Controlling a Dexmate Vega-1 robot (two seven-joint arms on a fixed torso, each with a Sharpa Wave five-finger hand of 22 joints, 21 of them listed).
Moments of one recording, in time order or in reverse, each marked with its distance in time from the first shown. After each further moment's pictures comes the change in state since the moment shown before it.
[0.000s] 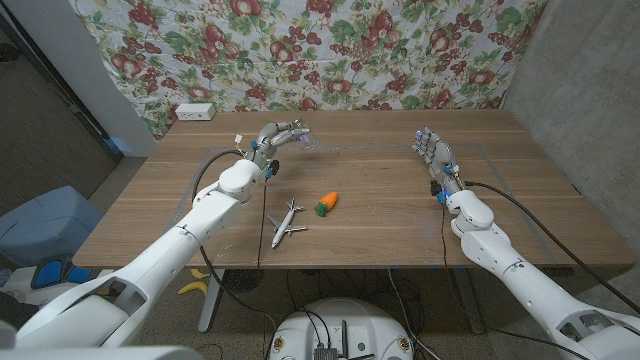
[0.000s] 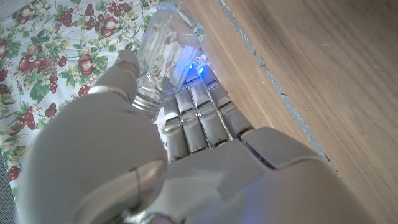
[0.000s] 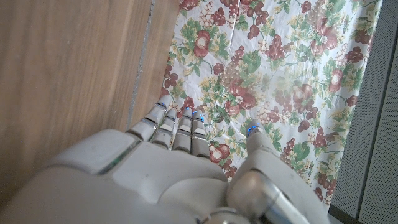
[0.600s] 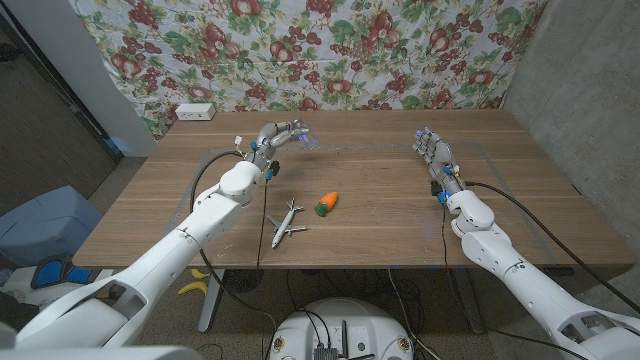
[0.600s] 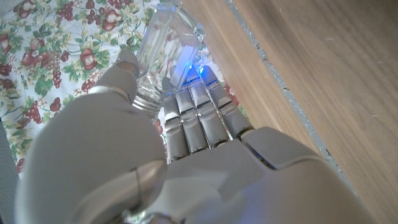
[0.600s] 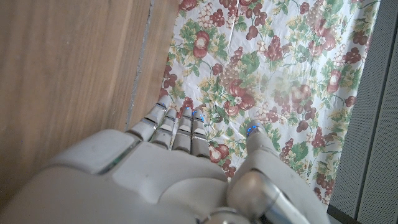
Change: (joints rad) left arm 0.022 -0.019 -0.006 0.006 0.024 -0.073 0.059; left_hand 0.000 0.000 -0.001 -0.001 0.000 0.000 0.000 -0.005 0.000 0.000 0.000 0.000 0.001 -0.001 0.001 0.000 0.000 -0.003 -0.003 0.004 0.000; right arm -0.006 -0.003 0.001 -0.009 0.001 0.000 0.001; right_hand 0.000 0.000 0.000 0.000 0.000 0.000 0.000 0.000 0.000 0.000 0.000 0.000 0.000 0.000 0.000 0.000 0.000 0.000 0.000 -0.008 0.000
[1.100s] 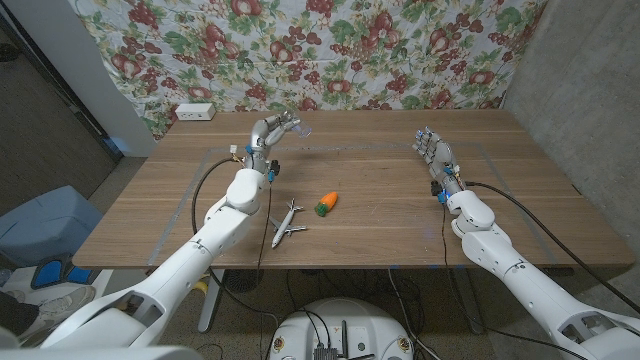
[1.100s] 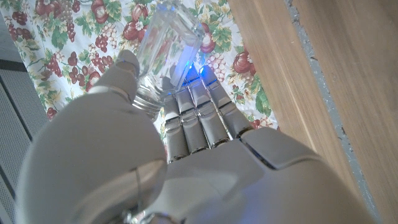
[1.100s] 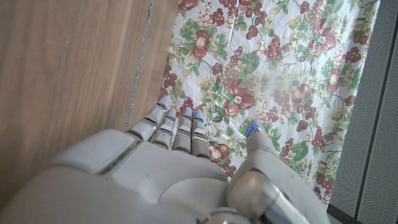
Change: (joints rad) left arm 0.035 -0.100 -0.031 0.090 0.061 -0.218 0.127; left_hand 0.000 0.000 0.000 0.000 0.000 0.002 0.002 0.003 -0.001 0.000 0.000 -0.002 0.000 0.003 -0.003 0.000 0.000 0.000 0.000 0.004 0.000; right arm 0.000 0.000 0.001 0.002 0.001 0.000 -0.001; right_hand 0.000 0.000 0.000 0.000 0.000 0.000 0.000 0.000 0.000 0.000 0.000 0.000 0.000 0.000 0.000 0.000 0.000 0.000 0.000 -0.007 0.000
